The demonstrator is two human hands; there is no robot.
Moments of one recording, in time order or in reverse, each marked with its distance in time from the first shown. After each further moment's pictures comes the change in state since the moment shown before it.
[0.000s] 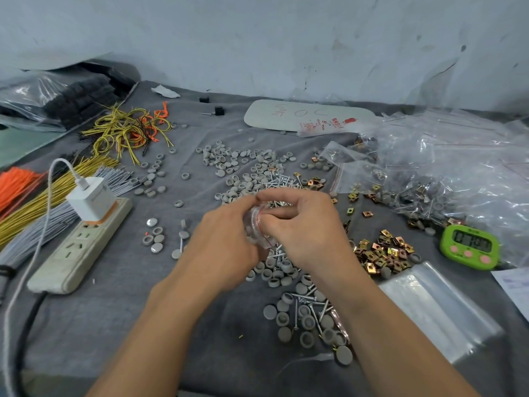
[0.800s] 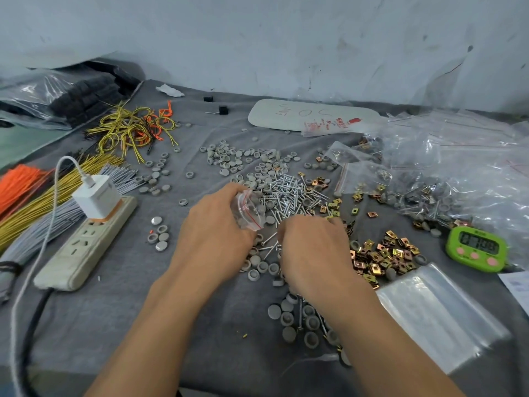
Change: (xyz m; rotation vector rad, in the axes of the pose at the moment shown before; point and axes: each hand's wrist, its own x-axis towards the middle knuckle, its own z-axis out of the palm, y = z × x) left_hand 0.004 -0.012 -0.002 -0.027 0.229 -0.059; right_hand -0.012 -0.001 0.004 -1.045 -0.144 -0.070
